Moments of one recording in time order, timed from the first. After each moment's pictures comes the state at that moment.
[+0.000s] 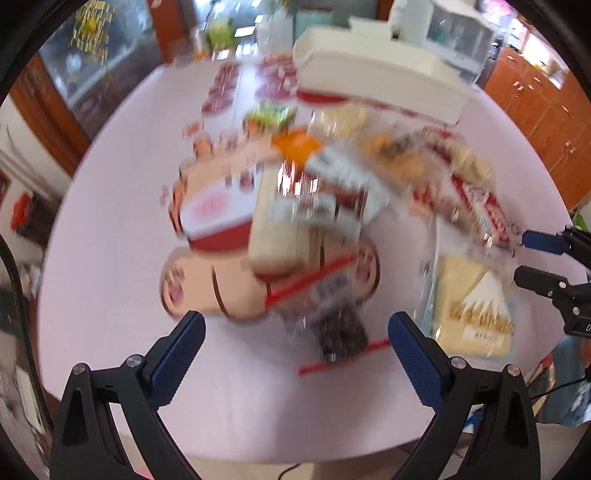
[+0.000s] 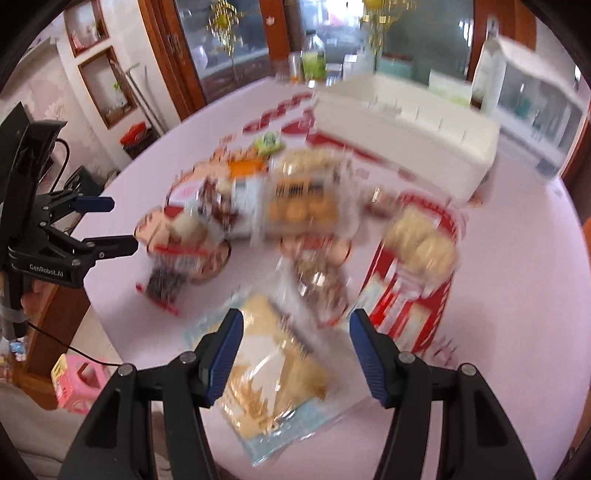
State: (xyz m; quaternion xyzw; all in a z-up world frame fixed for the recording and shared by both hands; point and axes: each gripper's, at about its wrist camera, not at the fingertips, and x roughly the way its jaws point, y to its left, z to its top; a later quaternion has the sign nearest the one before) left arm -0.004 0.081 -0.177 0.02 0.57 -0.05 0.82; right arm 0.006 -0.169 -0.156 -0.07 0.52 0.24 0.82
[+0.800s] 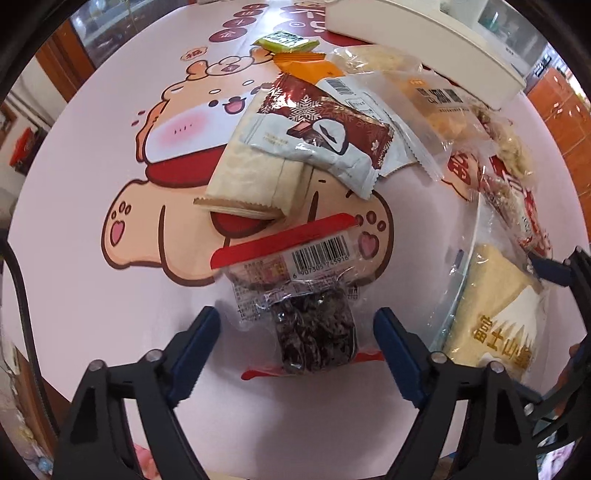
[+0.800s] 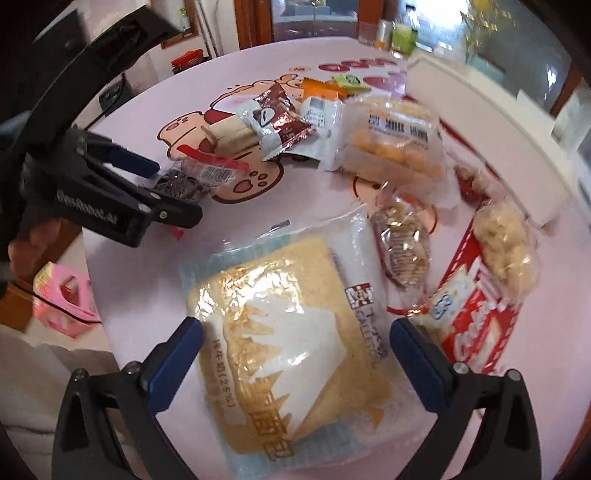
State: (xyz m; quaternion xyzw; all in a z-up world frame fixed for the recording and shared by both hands) left arm 0.009 0.059 -0.241 -0.03 0.62 0.00 0.79; right arm 0.001 -0.123 -0.217 -0.19 0.53 0.32 0.77
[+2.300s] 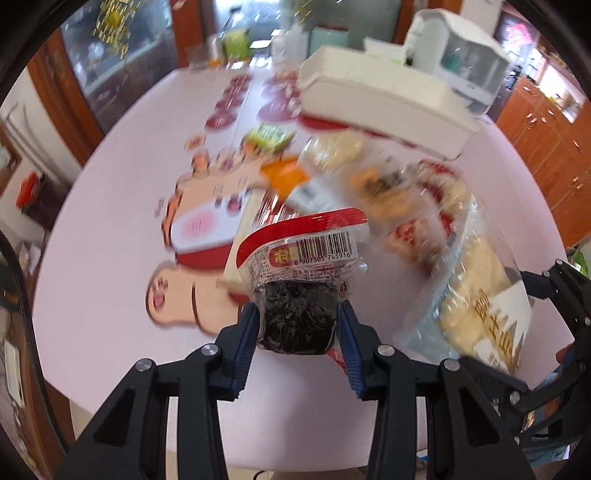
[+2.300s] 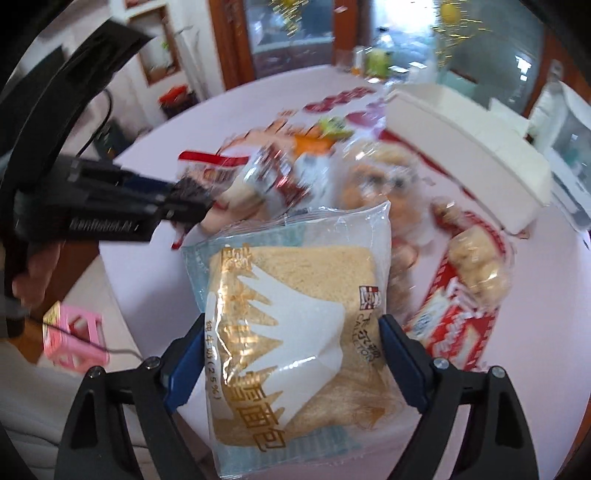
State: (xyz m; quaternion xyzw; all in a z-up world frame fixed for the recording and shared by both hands) left arm 0.008 0.055 -0.144 -0.01 0.53 -0.03 0.85; right arm -0.005 -0.122 -0.150 -0.14 0.48 0.29 0.82
